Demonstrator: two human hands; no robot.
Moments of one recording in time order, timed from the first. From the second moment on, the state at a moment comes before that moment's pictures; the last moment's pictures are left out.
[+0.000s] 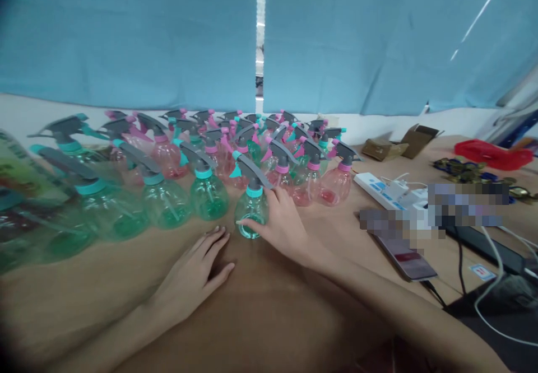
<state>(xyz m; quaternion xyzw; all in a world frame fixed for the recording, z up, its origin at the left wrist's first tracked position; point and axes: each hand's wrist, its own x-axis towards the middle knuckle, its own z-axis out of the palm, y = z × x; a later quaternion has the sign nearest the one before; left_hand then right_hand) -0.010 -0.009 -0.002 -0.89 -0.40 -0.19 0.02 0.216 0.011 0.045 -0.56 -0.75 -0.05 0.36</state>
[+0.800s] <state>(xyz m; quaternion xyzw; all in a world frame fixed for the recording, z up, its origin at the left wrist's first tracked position) -0.009 -0.013 0.001 -0.90 -0.41 -0.16 0.02 0.190 0.060 0.054 -0.58 -0.72 -0.02 0.38</state>
